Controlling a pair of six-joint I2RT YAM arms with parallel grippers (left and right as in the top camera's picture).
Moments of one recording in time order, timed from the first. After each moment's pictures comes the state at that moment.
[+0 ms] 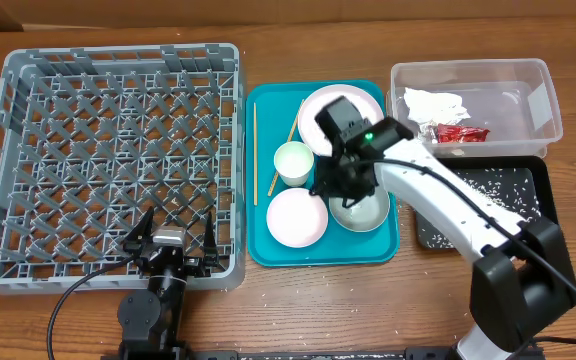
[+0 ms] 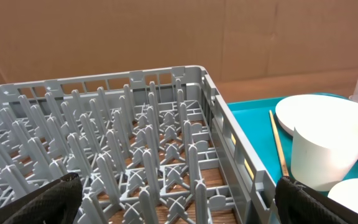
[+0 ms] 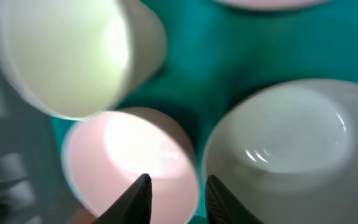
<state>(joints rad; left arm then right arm) -0.03 0.02 0.01 -0.07 0.04 0.06 0.57 1.82 1.44 -0.97 -0.17 0.59</state>
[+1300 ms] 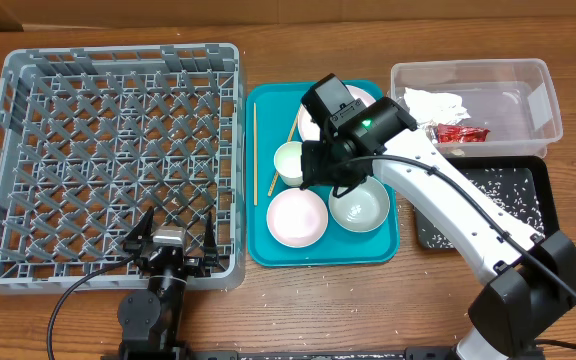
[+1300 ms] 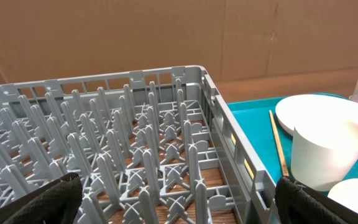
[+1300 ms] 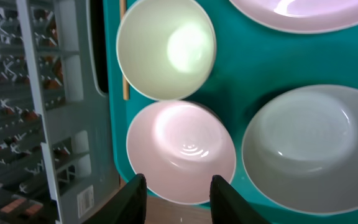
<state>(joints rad) -0.03 0.02 0.01 -0.07 0.04 0.06 0.62 1.81 1.64 -1.11 -0.17 0.59</state>
